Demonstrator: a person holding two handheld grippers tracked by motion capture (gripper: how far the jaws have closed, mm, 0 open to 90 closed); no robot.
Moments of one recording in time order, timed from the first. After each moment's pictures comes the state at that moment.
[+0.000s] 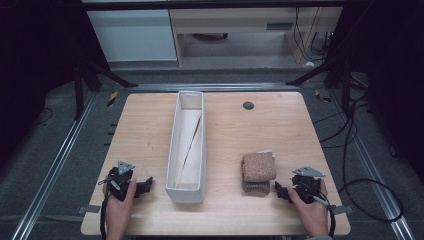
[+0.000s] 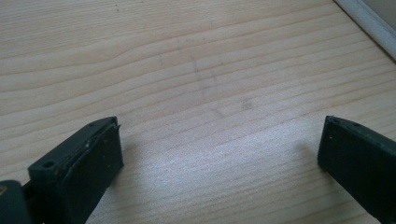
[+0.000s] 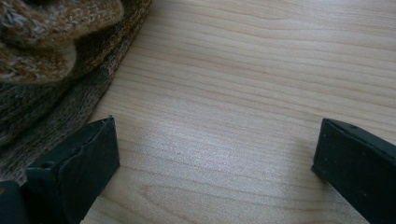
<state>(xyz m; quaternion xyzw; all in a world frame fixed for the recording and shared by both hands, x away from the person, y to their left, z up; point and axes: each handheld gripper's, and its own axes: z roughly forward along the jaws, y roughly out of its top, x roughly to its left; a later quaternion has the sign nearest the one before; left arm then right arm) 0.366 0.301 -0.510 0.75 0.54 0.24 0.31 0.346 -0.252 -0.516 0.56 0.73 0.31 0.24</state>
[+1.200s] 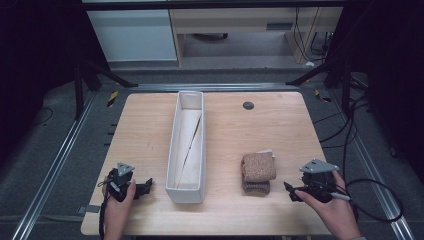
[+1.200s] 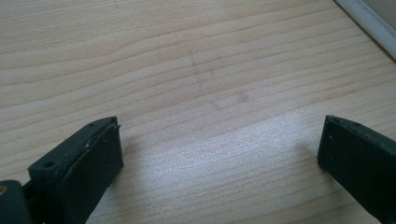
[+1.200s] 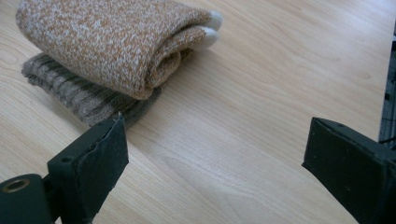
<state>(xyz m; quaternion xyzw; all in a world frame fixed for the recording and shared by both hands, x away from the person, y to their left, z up) 0.361 0.301 -0.511 0.75 0.54 0.24 0.31 0.323 -0.259 -0.429 0.44 0.81 0.29 0.25</state>
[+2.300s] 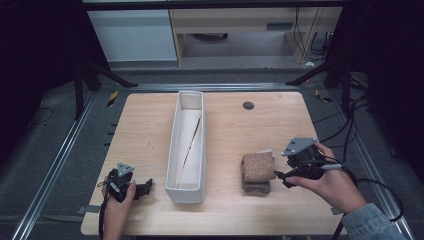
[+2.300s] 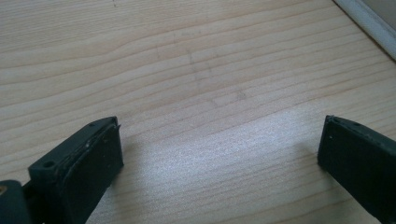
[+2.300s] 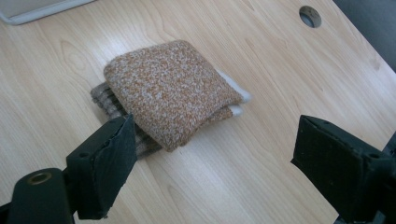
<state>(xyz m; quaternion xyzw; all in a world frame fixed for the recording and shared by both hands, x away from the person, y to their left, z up) 0.360 0.301 -0.511 0.75 0.54 0.23 0.31 0.353 -0.216 -0.356 0.28 0.90 0.24 0.23</state>
